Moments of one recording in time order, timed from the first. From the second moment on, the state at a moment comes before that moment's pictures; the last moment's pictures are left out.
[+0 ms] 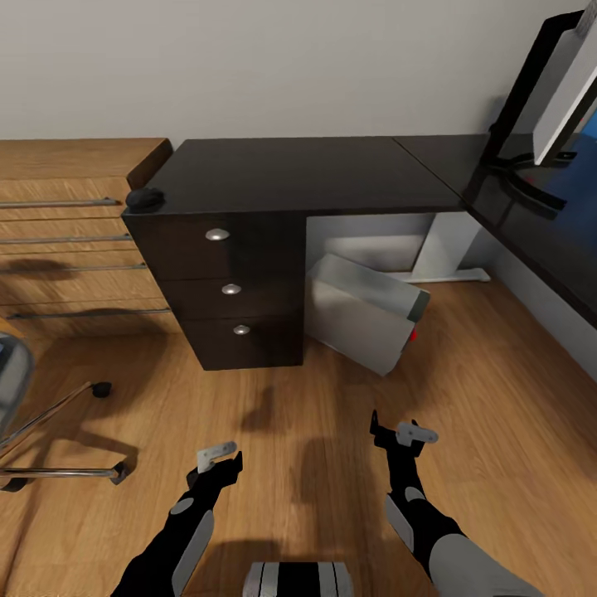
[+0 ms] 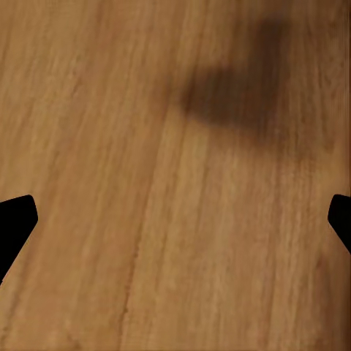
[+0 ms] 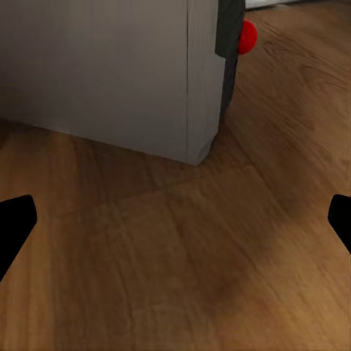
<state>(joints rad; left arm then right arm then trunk) -0.39 -0.07 -0.10 -0.84 0.29 0.07 0.19 -0.65 0.07 -0.05 -0.33 -0.05 -0.65 -0.18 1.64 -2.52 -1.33</state>
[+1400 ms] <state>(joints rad) -0.39 -0.03 -0.10 -0.83 0.29 0.06 0.18 -0.65 0.04 -0.06 -0.35 -0.05 -0.68 -0.19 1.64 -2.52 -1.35</state>
